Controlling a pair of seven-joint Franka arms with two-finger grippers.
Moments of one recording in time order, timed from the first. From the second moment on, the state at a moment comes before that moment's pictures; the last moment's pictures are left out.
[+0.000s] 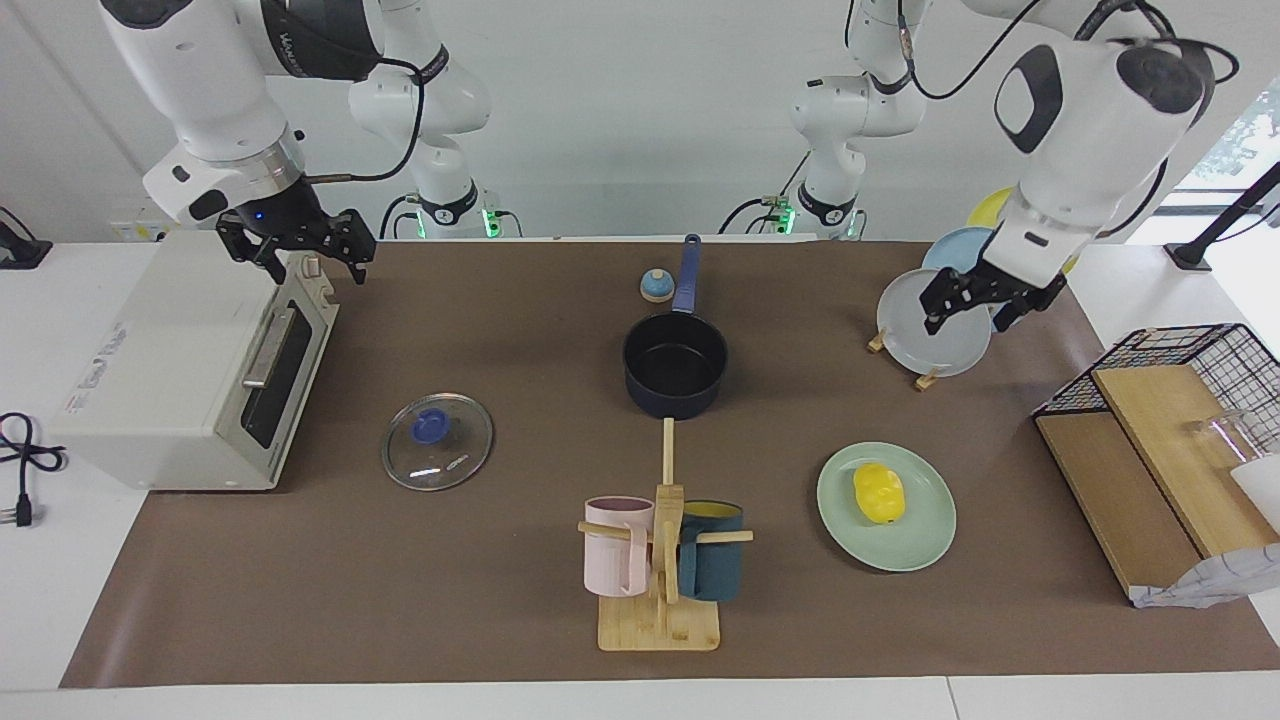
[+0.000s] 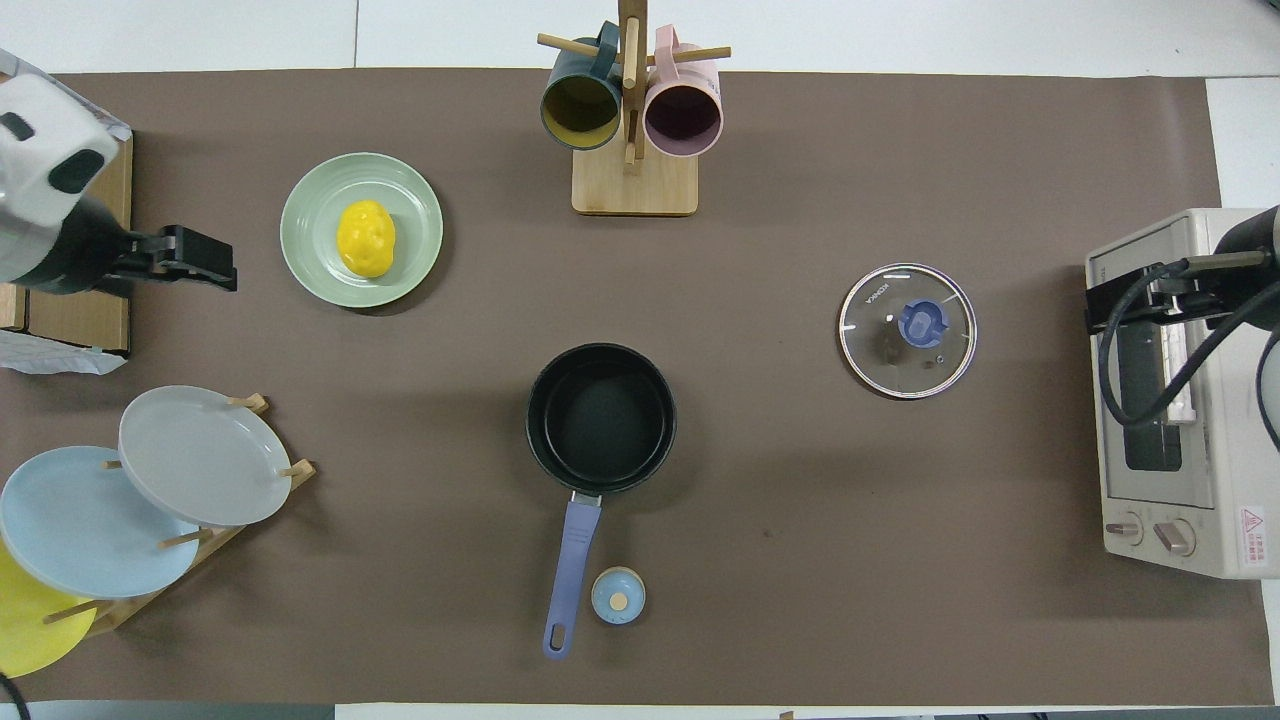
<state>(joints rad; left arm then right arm) -0.08 0.14 -0.05 -1.62 -0.02 1.76 -0.09 0.02 -0.01 0.01 -1.63 -0.04 1.59 0.01</state>
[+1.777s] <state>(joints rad) -0.16 0.57 -0.05 -1.46 0.04 2.04 -0.02 0.10 0.25 0.02 -2.07 0.06 2.37 -0.15</state>
